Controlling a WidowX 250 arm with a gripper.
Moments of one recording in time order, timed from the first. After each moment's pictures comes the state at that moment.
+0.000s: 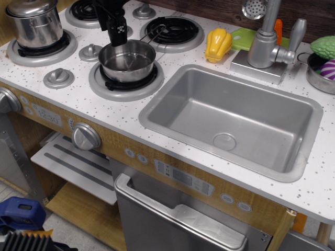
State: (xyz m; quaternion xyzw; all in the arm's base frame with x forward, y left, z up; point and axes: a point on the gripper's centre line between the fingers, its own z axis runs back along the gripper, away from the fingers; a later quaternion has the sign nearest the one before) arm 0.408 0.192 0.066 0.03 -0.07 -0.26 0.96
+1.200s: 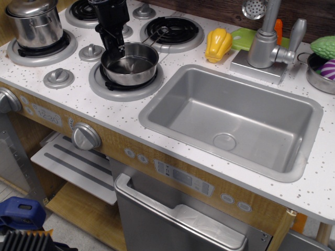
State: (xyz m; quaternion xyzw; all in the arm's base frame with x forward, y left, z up) arm 0.404 0.189 0.029 -0.01 -0.08 -0.26 0.96
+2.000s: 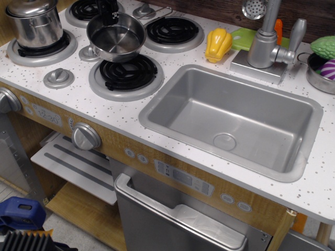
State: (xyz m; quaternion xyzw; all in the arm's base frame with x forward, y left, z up) arm 0.429 0.208 0.081 0.05 -0.08 -0.29 0.95
